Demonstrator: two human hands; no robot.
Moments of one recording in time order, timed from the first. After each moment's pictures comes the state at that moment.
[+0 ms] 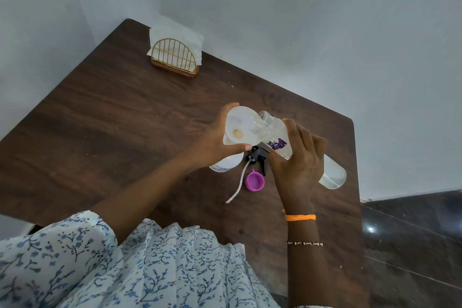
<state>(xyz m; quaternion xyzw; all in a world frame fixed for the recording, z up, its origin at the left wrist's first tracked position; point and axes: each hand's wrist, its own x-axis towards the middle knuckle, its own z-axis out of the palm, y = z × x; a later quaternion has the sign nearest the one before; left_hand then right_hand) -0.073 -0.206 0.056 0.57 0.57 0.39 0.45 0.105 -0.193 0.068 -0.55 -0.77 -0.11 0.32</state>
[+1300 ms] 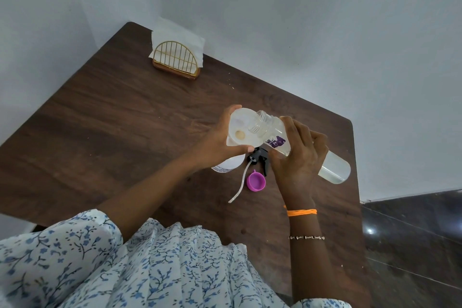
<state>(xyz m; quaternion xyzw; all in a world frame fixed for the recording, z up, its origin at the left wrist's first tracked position) -0.073 -0.211 0.062 0.57 0.55 0.38 0.47 0.102 -0.187 0.067 -0.55 -0.77 -0.10 0.30</state>
